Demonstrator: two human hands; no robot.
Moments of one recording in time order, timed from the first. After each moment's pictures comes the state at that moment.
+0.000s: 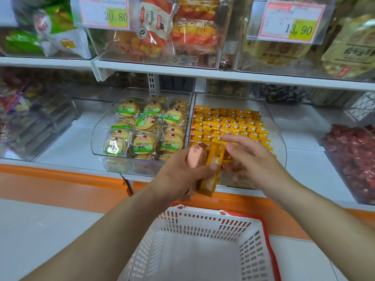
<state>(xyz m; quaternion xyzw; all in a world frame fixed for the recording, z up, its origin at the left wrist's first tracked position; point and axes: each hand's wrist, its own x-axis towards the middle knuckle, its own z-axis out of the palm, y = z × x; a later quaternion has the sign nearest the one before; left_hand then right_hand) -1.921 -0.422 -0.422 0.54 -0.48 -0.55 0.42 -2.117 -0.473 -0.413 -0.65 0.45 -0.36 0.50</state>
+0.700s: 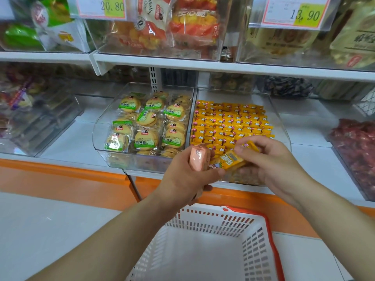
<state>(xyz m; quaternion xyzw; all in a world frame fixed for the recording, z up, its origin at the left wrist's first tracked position) -1.934 -0.411 -0.434 0.55 -0.46 -0.53 0.45 -2.133 -0.473 -0.417 -0.57 0.41 -0.41 0.59</state>
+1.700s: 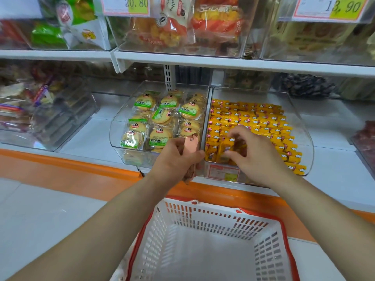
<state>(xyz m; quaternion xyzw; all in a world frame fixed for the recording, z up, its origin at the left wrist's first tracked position) -1.886 -0.429 -0.435 0.64 -0.39 -0.47 0.46 -2.089 -0.504 -0.440 -0.83 0.45 -0.26 0.19</state>
